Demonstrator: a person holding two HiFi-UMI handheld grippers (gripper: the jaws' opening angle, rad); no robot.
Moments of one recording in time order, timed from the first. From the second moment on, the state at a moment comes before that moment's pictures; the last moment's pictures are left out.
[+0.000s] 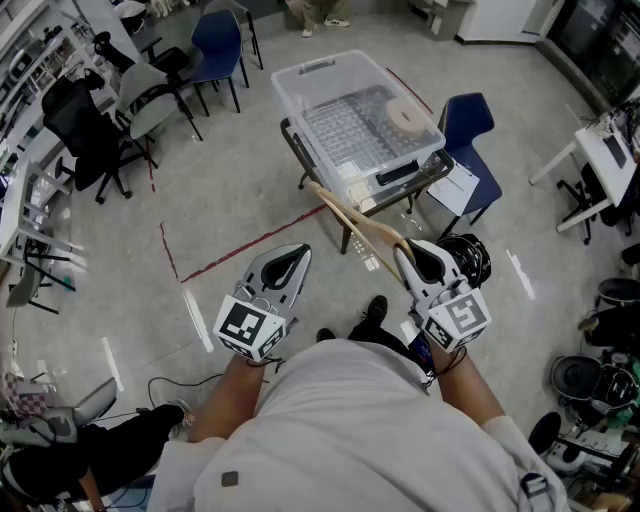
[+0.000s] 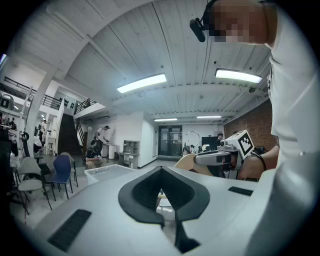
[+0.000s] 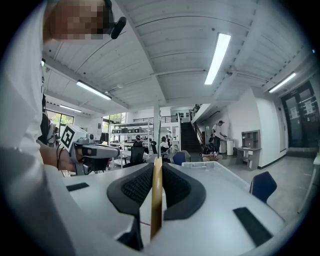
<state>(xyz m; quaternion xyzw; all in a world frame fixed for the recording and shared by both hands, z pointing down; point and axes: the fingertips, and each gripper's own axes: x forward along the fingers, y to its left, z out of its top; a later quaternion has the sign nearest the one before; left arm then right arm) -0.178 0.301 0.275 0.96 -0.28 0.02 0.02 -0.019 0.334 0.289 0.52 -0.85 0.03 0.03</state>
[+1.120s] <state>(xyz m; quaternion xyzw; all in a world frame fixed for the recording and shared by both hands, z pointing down) -0.076 0.221 0.285 0.95 -0.29 0.04 0.04 0.083 0.248 0.289 0.50 -0.86 0.03 0.03</state>
